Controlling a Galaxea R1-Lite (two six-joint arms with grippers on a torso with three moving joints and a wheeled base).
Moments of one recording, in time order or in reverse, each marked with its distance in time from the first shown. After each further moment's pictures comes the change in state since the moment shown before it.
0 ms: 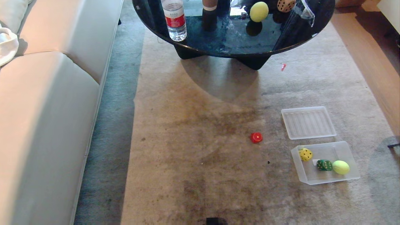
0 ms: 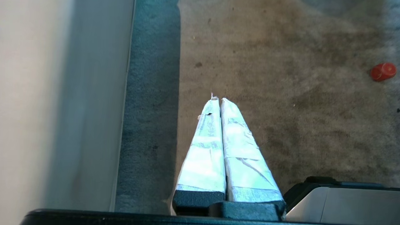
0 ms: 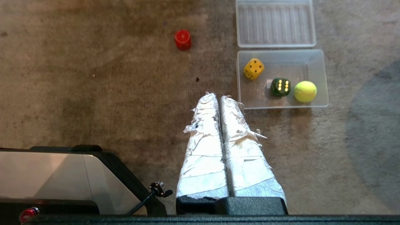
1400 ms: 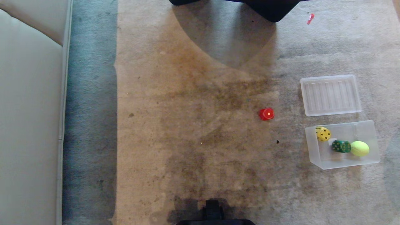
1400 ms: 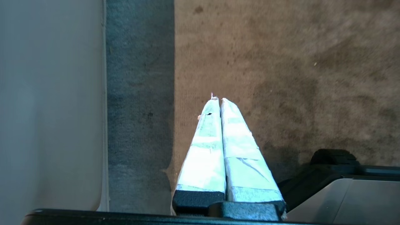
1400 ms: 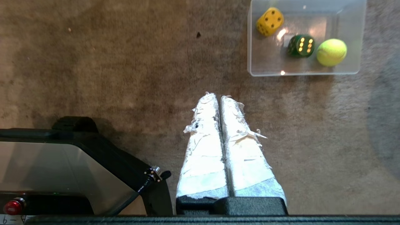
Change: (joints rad) left arm 0.000 0.000 0.000 0.000 0.000 0.000; right arm 0.000 0.001 0.000 0.000 0.000 0.000
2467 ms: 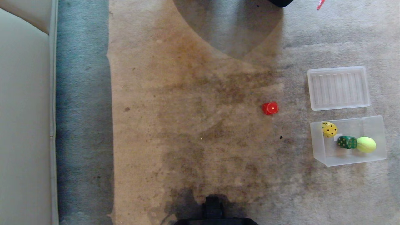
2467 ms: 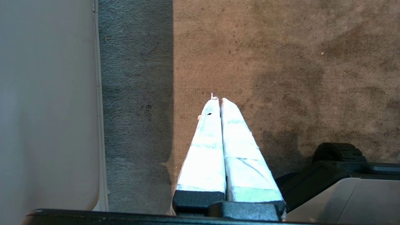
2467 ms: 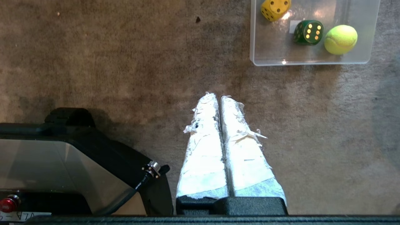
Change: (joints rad) left arm 0.000 0.000 0.000 0.001 0.000 0.001; right arm 0.000 0.001 -0.007 0.017 -0.010 -0.003
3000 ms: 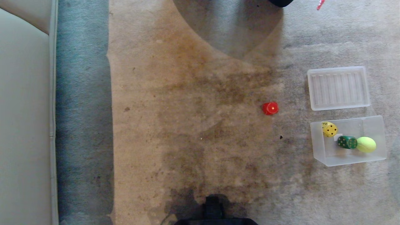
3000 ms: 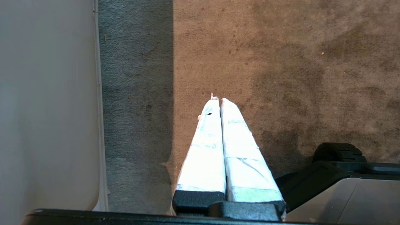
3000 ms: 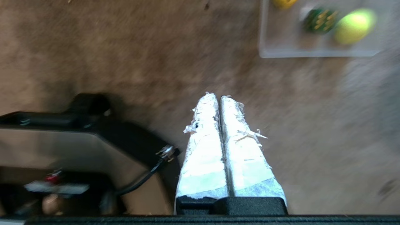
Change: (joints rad) left arm 0.000 0.000 0.000 0.000 0.000 0.000; right arm 0.001 0.356 -0.342 0.132 0.047 0.030
